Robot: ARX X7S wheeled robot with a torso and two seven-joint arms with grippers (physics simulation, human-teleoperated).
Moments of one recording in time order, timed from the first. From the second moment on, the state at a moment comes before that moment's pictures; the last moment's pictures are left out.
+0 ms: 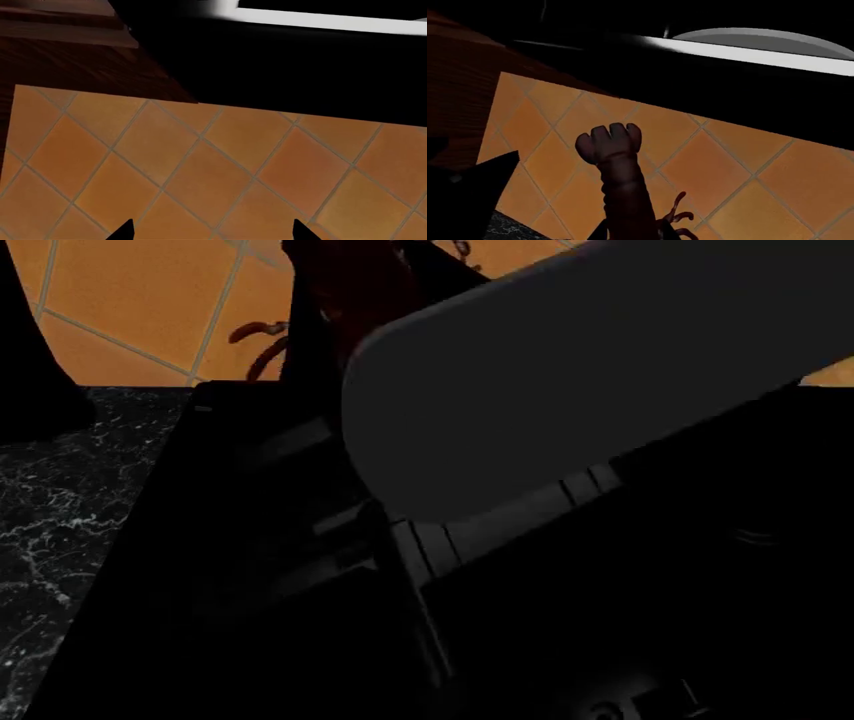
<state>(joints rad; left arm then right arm) -1.24 -0.61 0.54 0.82 -1.51 -0.70 -1.55 1.59 0.79 -0.82 -0.87 1.74 0.61 1.18</state>
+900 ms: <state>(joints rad) -1.22 -0.60 0.54 0.82 -1.49 -0.70 -1.53 2.05 0.68 -0.81 -0.44 1.73 0.85 0.85</state>
